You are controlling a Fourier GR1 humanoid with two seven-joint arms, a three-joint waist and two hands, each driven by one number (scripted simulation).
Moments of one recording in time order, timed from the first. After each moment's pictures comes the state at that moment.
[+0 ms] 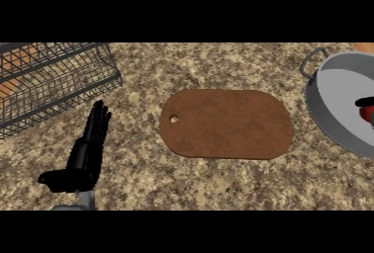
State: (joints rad) left arm 0.01 0.05 -0.08 -1.59 0.01 0.15 -0.13; right arm -0.85 -0.49 -0.92 -0.39 1.47 -0.61 0.84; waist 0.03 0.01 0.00
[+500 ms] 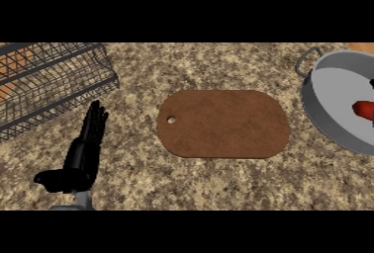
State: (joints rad) left arm 0.01 0.05 -0.07 -1.59 0.01 0.15 -0.12; right arm -0.81 -0.39 -1.00 -0.61 1.21 -0.98 0.53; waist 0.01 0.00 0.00
